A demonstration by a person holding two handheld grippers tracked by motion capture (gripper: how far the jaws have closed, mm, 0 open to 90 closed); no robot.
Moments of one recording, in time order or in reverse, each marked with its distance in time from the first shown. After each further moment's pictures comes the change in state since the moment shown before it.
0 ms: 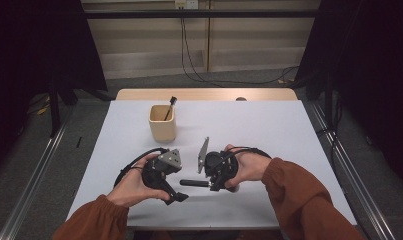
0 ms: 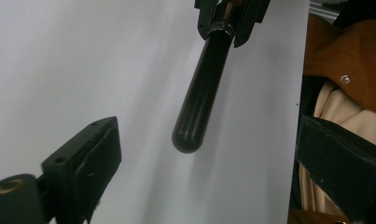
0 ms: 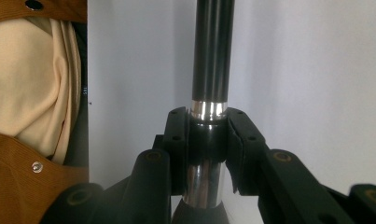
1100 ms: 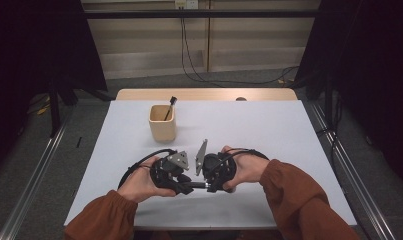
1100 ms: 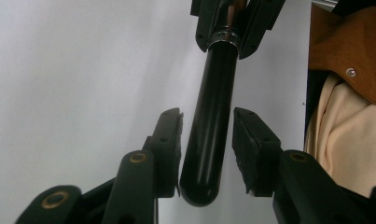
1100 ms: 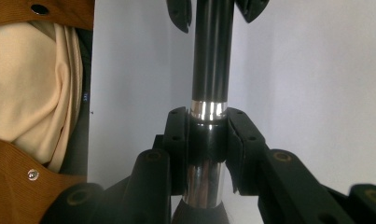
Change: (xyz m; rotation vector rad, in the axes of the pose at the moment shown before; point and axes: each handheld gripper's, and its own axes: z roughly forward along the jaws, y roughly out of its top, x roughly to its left) left arm 0.005 0.006 0.018 0.017 -0.033 0.022; right arm 0.004 0.004 0.003 -0.031 -0.008 -0.038
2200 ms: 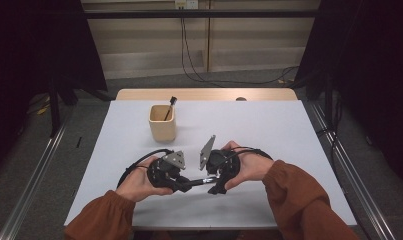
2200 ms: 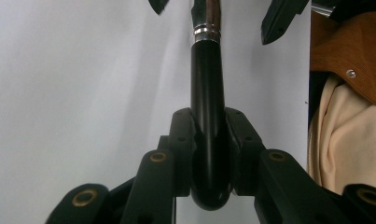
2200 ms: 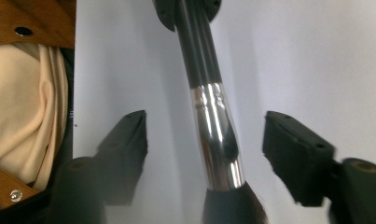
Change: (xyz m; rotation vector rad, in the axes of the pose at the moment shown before) left arm 0.005 -0.011 -0.001 -0.034 -0.019 -0.017; right arm -0.005 -0.012 -0.004 -0.088 -0.054 0.061
